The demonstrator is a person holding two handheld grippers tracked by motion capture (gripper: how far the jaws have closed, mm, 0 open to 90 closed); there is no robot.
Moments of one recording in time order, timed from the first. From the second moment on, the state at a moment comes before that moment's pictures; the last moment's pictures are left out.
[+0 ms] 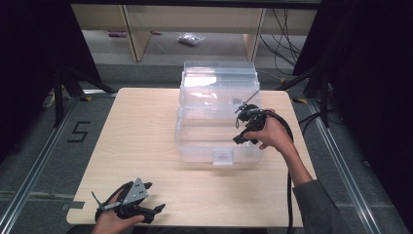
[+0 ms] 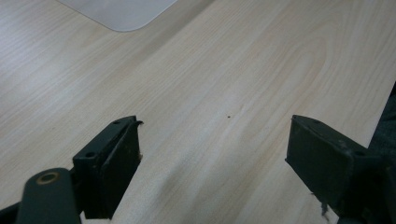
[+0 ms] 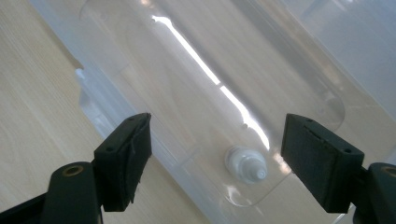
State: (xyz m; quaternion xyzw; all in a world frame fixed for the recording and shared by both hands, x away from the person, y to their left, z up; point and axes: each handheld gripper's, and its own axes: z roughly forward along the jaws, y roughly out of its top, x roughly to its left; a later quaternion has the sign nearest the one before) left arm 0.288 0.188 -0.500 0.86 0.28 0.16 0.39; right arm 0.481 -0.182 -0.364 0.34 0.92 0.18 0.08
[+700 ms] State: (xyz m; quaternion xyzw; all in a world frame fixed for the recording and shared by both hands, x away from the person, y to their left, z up) left arm 0.289 0.188 -0.499 0.86 0.28 0.17 0.39; right arm 0.450 -0.179 -0.364 0.31 0.92 0.23 0.09
